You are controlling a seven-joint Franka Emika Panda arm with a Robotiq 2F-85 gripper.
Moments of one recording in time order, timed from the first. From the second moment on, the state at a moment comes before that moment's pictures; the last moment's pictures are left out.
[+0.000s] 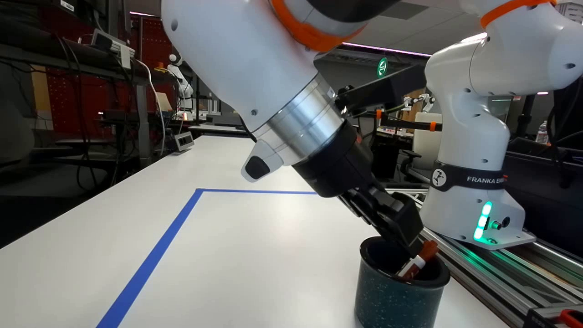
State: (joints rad) arm 0.20 0.24 0.20 -2.37 0.23 1.86 0.06
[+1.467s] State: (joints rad) arm 0.20 0.34 0.20 -2.37 0.23 1.88 0.05
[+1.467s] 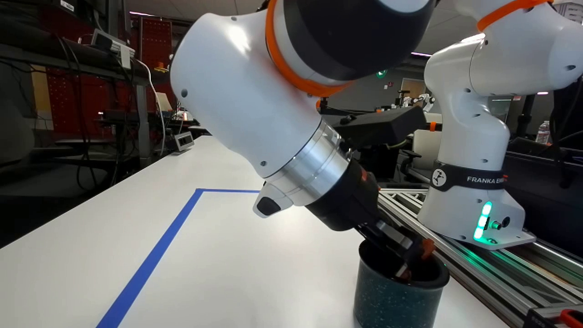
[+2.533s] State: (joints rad) arm 0.19 0.04 0.20 -2.39 0.27 1.74 0.12
